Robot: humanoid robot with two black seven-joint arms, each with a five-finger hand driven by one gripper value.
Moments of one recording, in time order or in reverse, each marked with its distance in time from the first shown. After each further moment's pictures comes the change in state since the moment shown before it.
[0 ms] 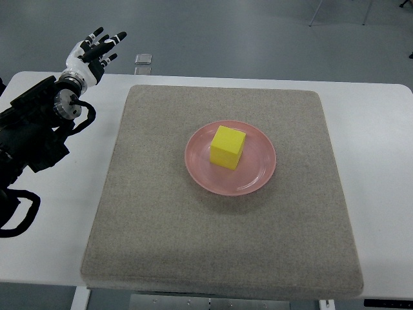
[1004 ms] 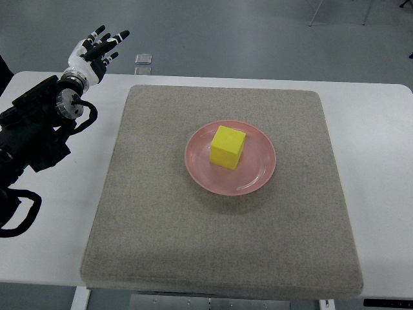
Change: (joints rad) left arm -0.002 0.002 0.008 -0.010 0.019 -0.002 -0.017; right arm 0.000 0.000 0.000 0.000 0.000 0.000 0.000
